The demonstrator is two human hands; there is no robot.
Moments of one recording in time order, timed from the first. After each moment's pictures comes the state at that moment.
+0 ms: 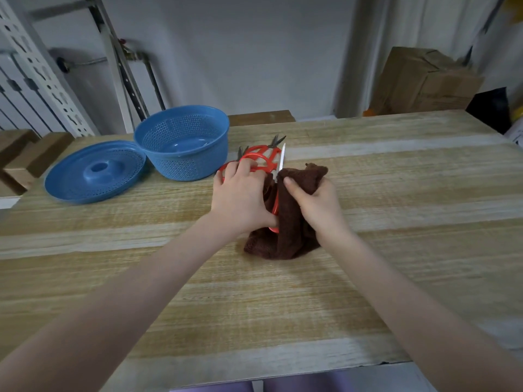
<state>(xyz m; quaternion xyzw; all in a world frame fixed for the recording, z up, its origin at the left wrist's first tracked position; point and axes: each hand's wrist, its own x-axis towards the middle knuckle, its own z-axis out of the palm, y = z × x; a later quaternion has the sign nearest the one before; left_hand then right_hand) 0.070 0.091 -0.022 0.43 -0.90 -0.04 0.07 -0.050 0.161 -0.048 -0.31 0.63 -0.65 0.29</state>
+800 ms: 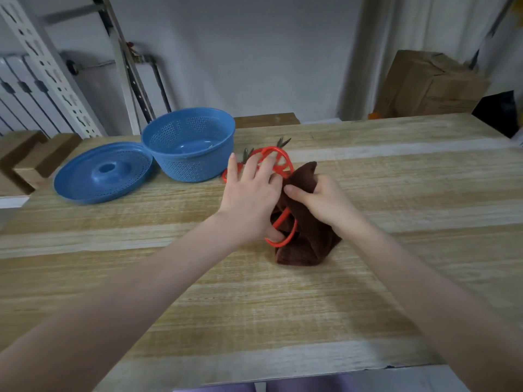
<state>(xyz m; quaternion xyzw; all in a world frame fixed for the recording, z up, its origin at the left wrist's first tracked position) 0.072 0.102 -0.011 0.33 -0.93 0.17 0.01 -0.068 0.160 -0.033 -0.46 0.69 -0.47 0.30</state>
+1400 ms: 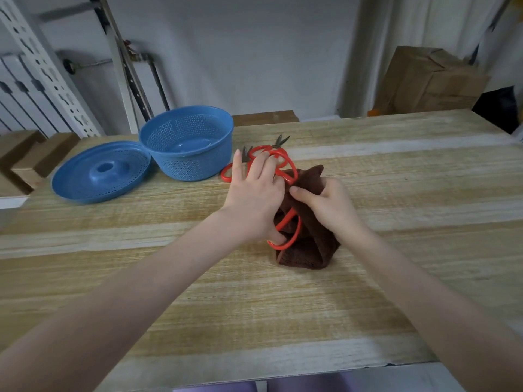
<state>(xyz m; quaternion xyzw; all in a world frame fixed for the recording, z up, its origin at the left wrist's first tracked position) 0.067 0.110 -0.007 0.31 -0.93 0.17 -0.02 -0.066 0.170 -0.044 -0.41 0.68 -0.54 0.27</state>
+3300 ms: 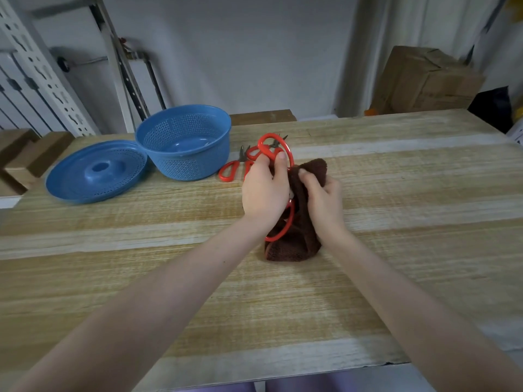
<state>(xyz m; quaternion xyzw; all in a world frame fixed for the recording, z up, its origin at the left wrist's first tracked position) 0.027 0.106 -0.027 0.45 -0.71 -0.36 0.41 -0.049 0.160 -0.052 -0.31 0.59 -0.69 0.28</state>
